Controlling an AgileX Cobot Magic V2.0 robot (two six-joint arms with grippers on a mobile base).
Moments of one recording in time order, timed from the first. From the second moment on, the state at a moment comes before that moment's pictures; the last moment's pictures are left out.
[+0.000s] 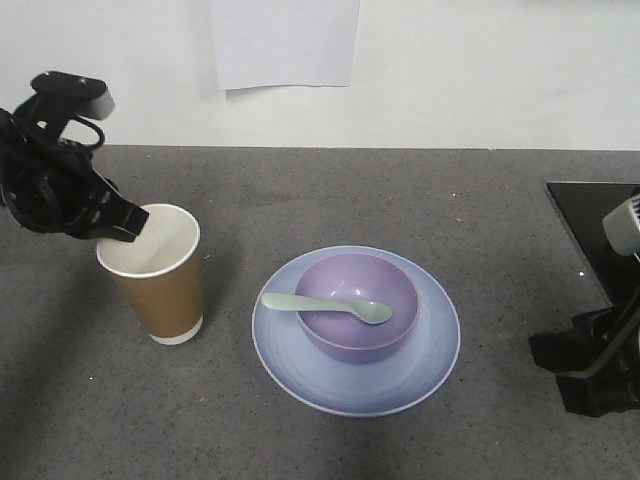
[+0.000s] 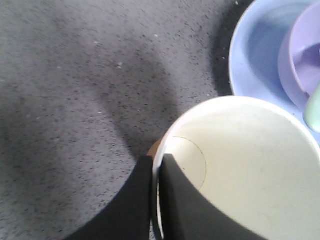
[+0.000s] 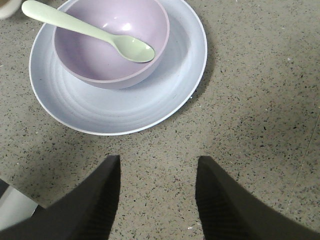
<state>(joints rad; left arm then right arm) -0.16 1.53 -1.35 -0.34 1.03 0.38 0.26 0.88 -0.87 0.25 0.96 -0.22</state>
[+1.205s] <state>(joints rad) -0.22 1.39 -1.27 -0.34 0.88 0.39 0.26 0.88 -0.87 0.25 0.96 -0.22</state>
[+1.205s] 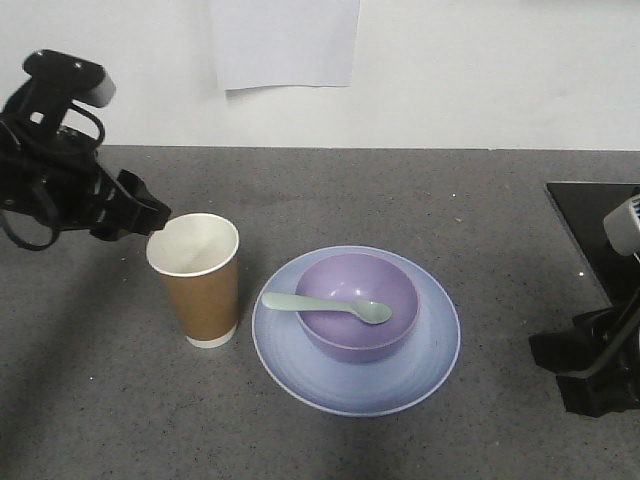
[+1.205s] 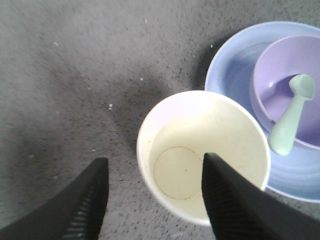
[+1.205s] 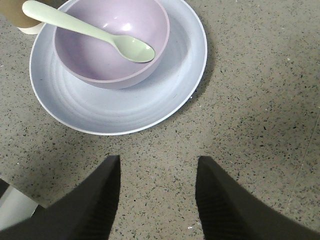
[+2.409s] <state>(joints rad) -0.22 0.91 -0.79 -0.23 0.63 0.28 0.26 0.88 -0.87 0.25 0.96 -0.22</state>
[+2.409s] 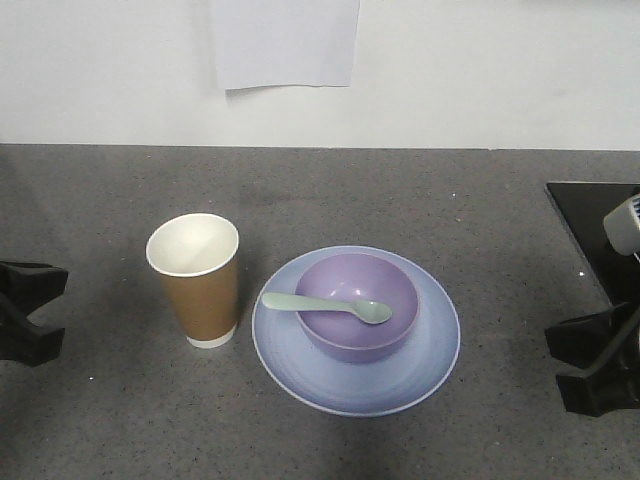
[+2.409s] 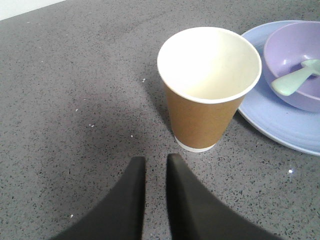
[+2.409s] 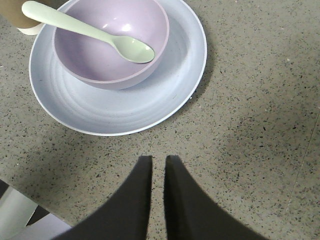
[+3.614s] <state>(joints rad) -0.16 0.27 -0.42 -0.21 0.32 0.28 0.26 0.88 -0.87 0.25 0.97 -0.22</state>
